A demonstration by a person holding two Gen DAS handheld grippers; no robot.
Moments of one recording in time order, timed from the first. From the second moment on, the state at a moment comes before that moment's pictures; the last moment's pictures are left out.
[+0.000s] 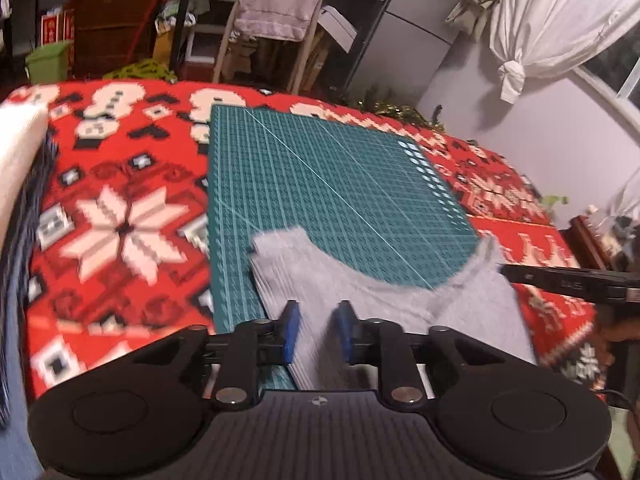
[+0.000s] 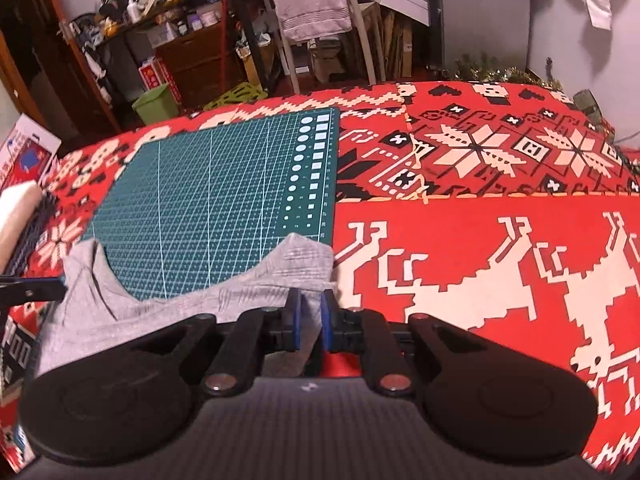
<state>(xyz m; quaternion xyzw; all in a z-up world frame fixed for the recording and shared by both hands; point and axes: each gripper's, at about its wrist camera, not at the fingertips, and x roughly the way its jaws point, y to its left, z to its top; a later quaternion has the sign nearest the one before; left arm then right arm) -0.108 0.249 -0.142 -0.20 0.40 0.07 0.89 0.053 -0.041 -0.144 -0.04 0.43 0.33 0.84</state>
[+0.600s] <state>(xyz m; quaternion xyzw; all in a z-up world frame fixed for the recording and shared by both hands) -0.077 0.268 -0.130 -0.18 0.37 0.07 0.91 0.069 -0.016 -0.134 -0.08 0.40 0.34 0.85</state>
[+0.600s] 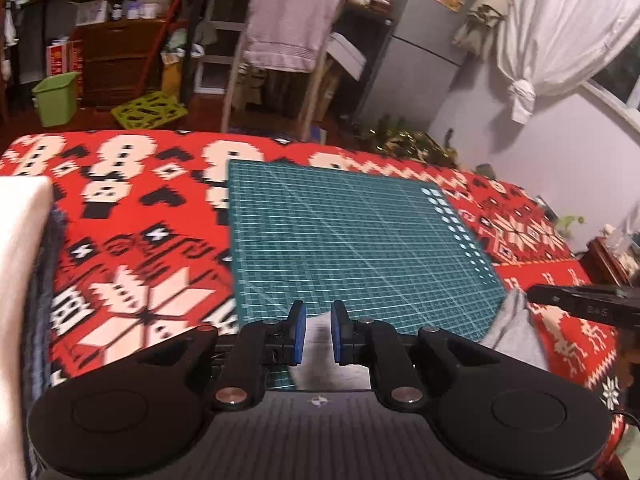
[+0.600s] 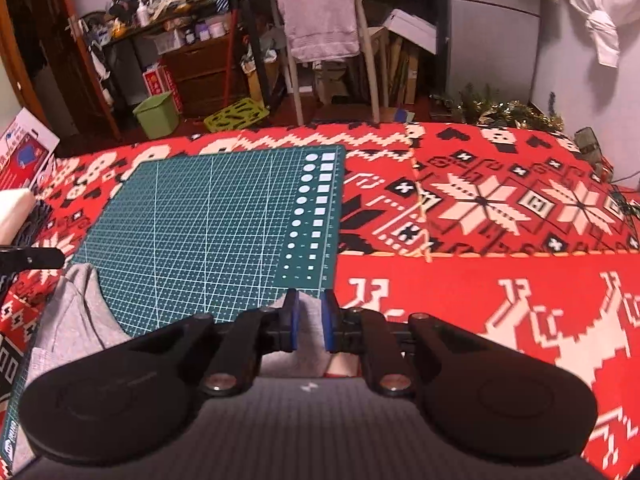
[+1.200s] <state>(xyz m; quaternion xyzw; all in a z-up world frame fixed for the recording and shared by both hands) -0.082 0.250 -0.125 -0.19 0.37 0.03 0.91 0.044 -0.008 -0.120 -0.09 0.39 0.38 0.84</state>
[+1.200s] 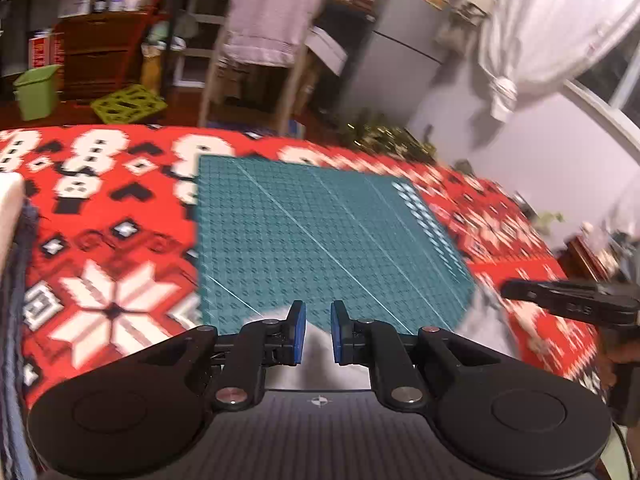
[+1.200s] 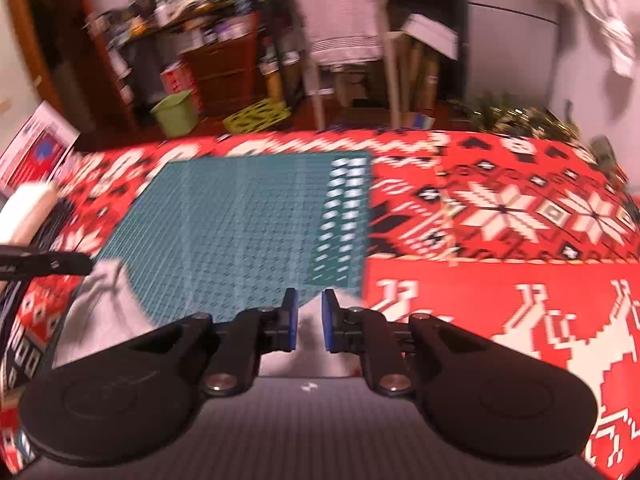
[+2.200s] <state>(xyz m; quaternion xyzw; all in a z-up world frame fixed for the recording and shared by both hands) -0.056 0.193 -0.155 -0.14 0.40 -0.01 0.90 -0.010 0.068 -0.142 -0.18 0.37 0.43 0.80</state>
